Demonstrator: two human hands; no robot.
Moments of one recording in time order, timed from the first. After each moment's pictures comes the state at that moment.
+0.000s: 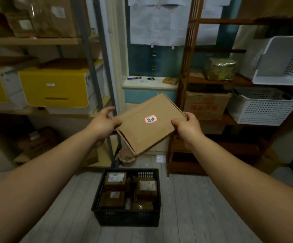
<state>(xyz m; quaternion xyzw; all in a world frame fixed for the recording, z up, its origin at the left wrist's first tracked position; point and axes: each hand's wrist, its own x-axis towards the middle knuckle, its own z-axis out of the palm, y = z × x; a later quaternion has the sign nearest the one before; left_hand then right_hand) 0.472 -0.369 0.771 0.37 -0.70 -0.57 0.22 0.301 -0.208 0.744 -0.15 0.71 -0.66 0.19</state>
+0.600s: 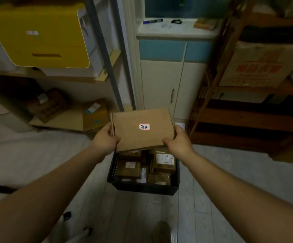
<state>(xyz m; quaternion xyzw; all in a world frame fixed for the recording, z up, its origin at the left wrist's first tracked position) 0.444 -0.489 0.586 0.51 -0.69 -0.50 0.10 0.278 -0.344 0.544 -0.22 0.82 -0.45 0.29</state>
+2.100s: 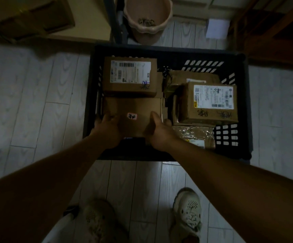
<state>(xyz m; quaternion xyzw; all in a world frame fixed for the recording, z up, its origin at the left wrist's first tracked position) 0.449 -0.664 -0.014 0.31 -0.84 -0.18 -0.40 0.323 -0.519 -0.015 -0.22 0.82 -0.14 0.51</state>
